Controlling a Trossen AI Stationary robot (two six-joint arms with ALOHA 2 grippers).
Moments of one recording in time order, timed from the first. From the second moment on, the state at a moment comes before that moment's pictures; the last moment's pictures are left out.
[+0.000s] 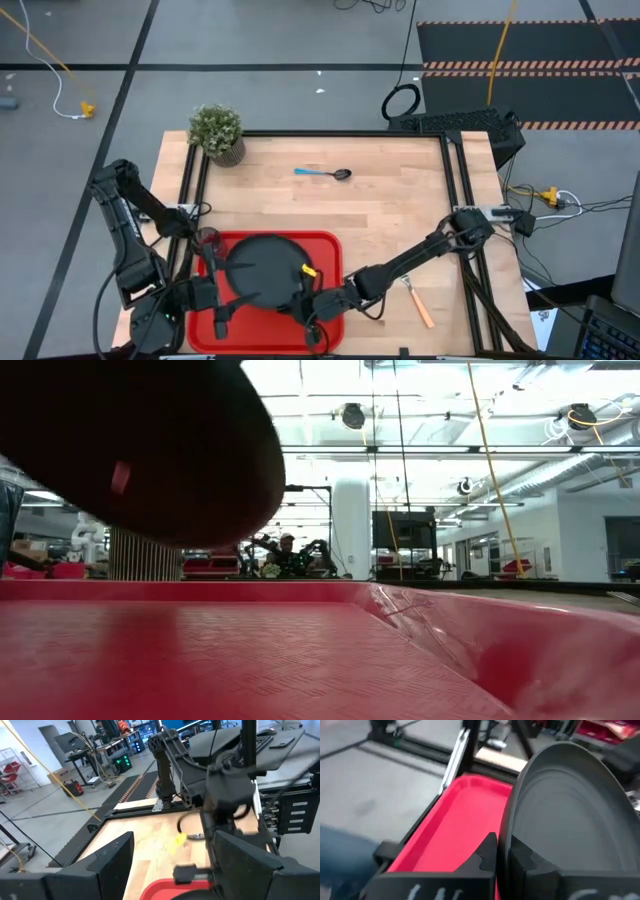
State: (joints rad) left arm -1.02 1.42 1.36 -0.50 -1.22 -0.29; right arm 0.48 2.13 1.58 0.16 0.26 -0.07
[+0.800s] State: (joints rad) left arm -1.02 1.42 1.33 -0.50 -1.21 -0.34; right arm 0.49 2.25 1.58 0.25 0.21 -0.31
